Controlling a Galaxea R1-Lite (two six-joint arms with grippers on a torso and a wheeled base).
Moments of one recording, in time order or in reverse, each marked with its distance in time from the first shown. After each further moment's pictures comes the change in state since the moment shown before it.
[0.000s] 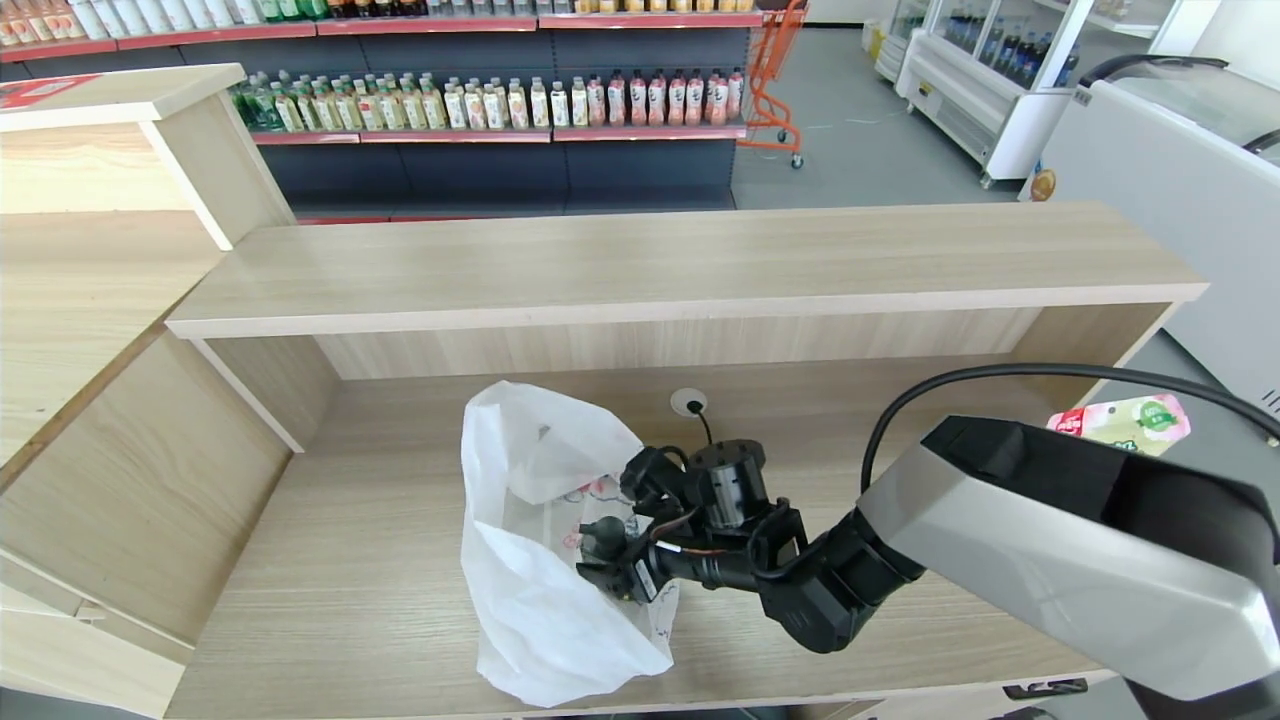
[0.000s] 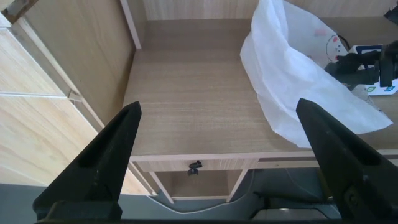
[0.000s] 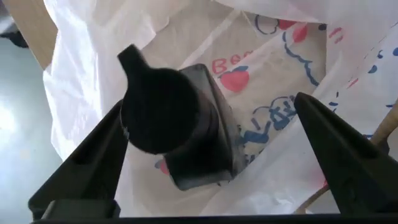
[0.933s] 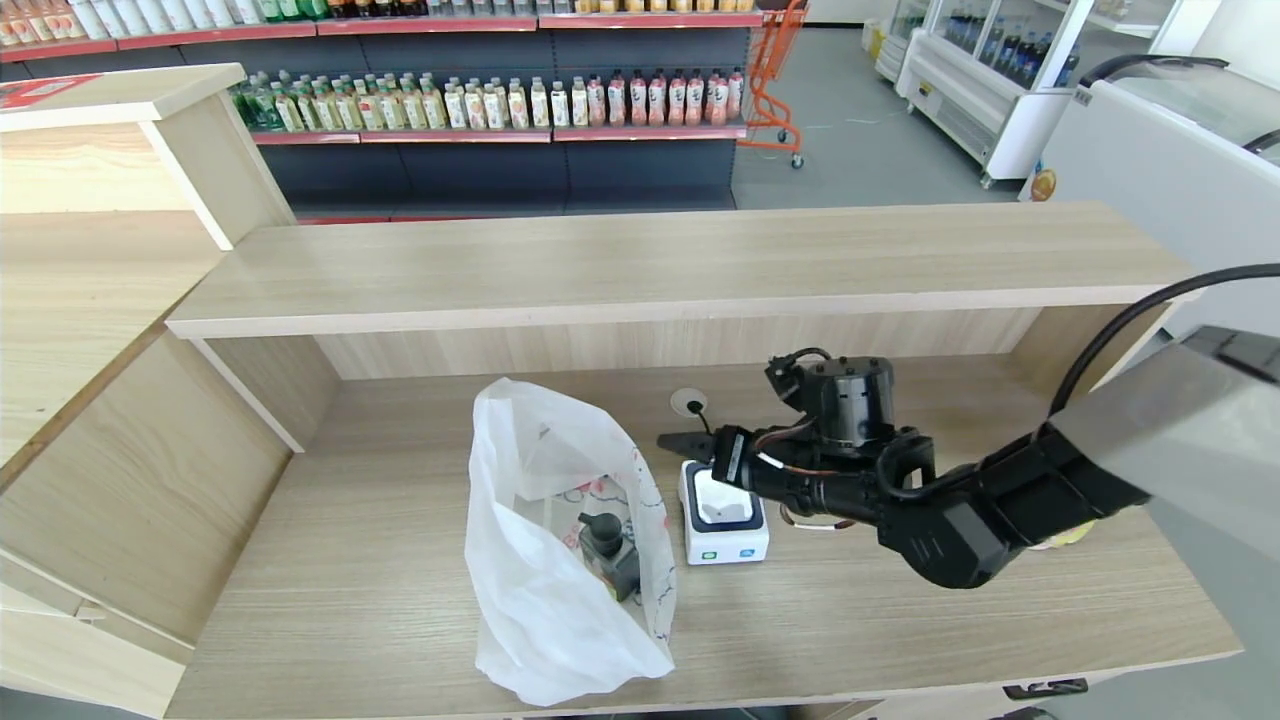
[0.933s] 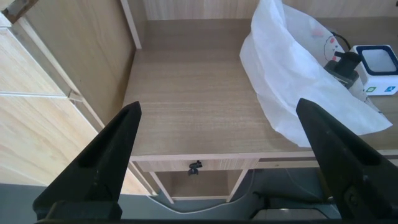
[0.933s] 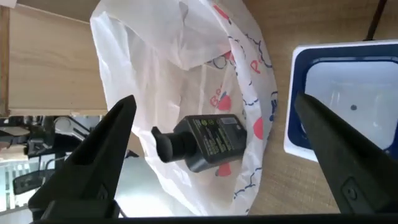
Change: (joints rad) left arm 0.001 0.000 0.000 0.000 0.000 0.000; right arm -0.163 -0.292 0.163 0.039 0.003 0.725
